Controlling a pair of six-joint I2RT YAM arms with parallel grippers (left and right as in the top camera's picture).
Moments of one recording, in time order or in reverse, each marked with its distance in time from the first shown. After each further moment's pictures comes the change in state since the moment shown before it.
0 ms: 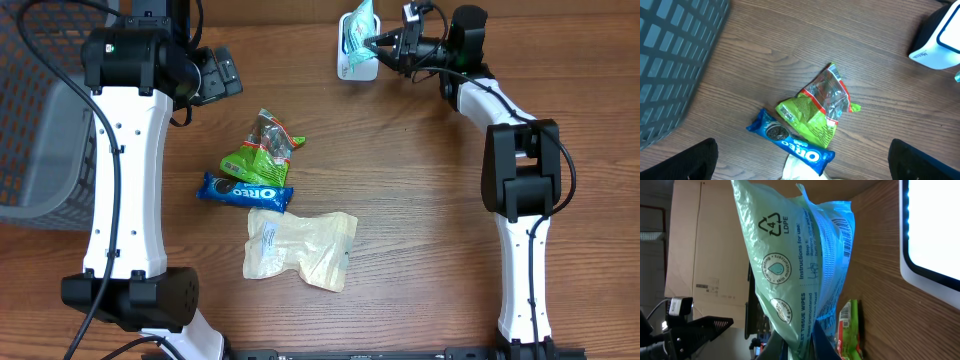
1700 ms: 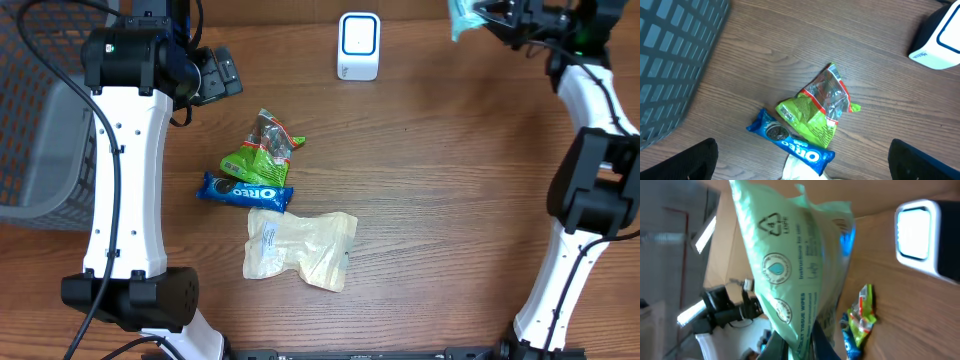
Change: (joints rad) left arm 0.000 0.000 0.000 0.000 0.000 0.000; right arm -0.338 -0.182 0.002 -0.046 -0.280 0.121
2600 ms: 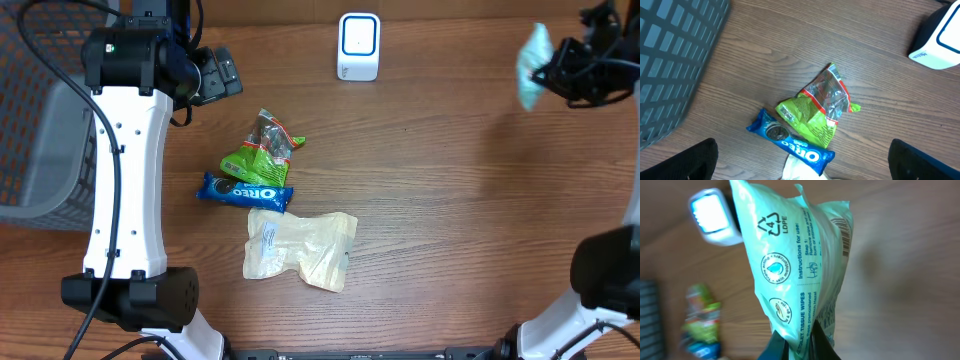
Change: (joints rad) left arm 0.000 0.000 0.000 0.000 0.000 0.000; right arm -0.021 -0.536 0.017 -1.771 1.179 -1.226
